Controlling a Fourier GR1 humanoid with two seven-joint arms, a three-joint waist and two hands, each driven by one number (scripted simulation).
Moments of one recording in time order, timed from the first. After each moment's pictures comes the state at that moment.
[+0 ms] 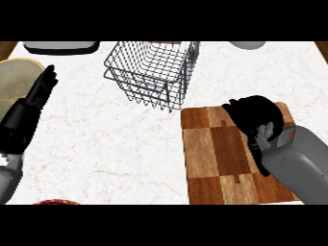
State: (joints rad) left arm -0.21 0.51 -0.14 -1.53 0.10 0.13 -0.03; right arm -0.63 -0.48 0.55 -1.58 0.44 0.97 0.89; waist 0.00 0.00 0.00
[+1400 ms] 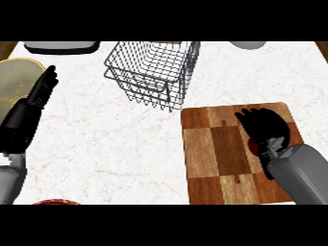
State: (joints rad) left arm -0.20 0.38 -0.01 -1.53 -0.04 0.00 -0.02; right arm -0.42 -0.44 0.45 -1.49 0.88 0.84 0.54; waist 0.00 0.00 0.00
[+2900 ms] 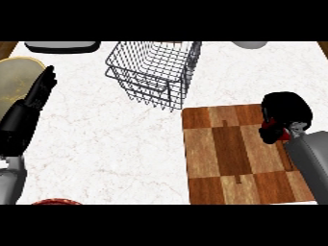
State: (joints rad) left arm -0.19 0.30 0.06 -1.59 -0.11 -0.08 0.01; right arm -0.45 -0.42 0.20 -1.21 1.11 0.46 0.29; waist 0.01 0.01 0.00
